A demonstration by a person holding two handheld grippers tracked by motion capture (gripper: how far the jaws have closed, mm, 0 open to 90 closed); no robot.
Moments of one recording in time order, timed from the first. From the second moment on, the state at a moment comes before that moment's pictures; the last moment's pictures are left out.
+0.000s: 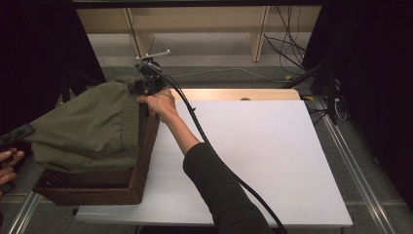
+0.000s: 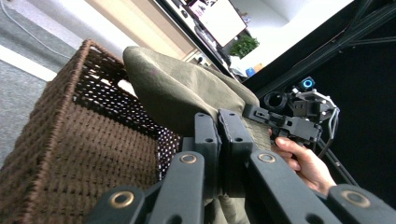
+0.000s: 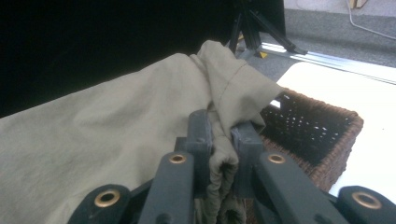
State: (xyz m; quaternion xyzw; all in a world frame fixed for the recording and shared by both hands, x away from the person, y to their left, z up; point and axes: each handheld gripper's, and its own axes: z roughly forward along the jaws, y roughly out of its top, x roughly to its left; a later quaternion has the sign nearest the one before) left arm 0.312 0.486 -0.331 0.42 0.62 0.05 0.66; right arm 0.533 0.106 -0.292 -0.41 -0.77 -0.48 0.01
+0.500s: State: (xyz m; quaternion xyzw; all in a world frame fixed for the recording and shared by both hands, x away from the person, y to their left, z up) left arm 0.314 0.491 -0.342 0.42 0.64 0.04 0.65; right arm 0.532 0.116 -0.304 -0.41 -0.78 -0.48 0.01
